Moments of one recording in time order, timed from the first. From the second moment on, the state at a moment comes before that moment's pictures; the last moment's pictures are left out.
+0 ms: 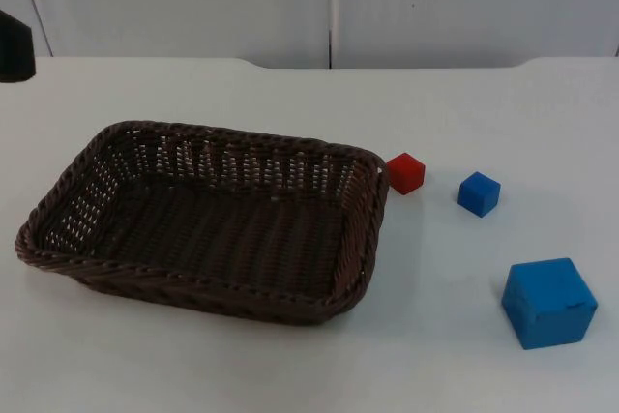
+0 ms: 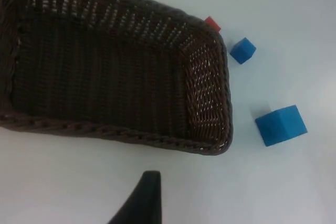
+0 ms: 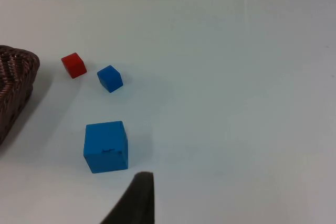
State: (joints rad) right arm 0.10 0.00 -0.52 -0.01 1.08 0.04; left arm 0.07 0.75 -0.60 -0.80 0.91 0.37
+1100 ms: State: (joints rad) right arm 0.10 0.00 -0.52 -0.01 1.08 0.04; left arm 0.07 1.07 -0.60 -0.93 0.85 0.37
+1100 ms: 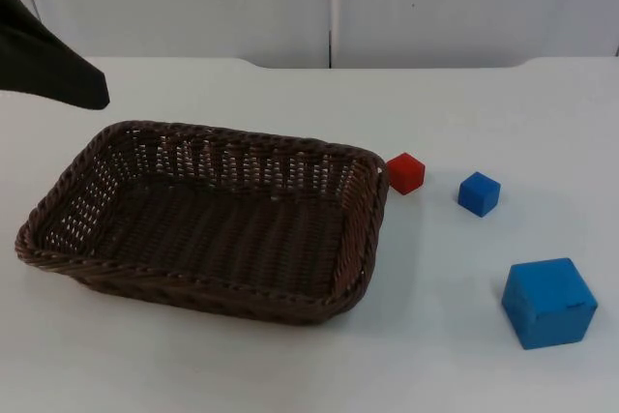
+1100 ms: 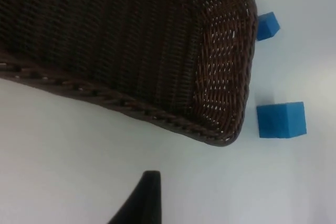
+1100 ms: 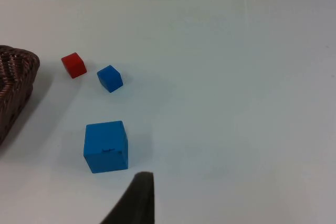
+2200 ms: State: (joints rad) right arm 0.10 0.00 -0.52 -0.01 1.08 0.04; left arm -0.18 1.36 -0.60 -0.97 0.37 0.04
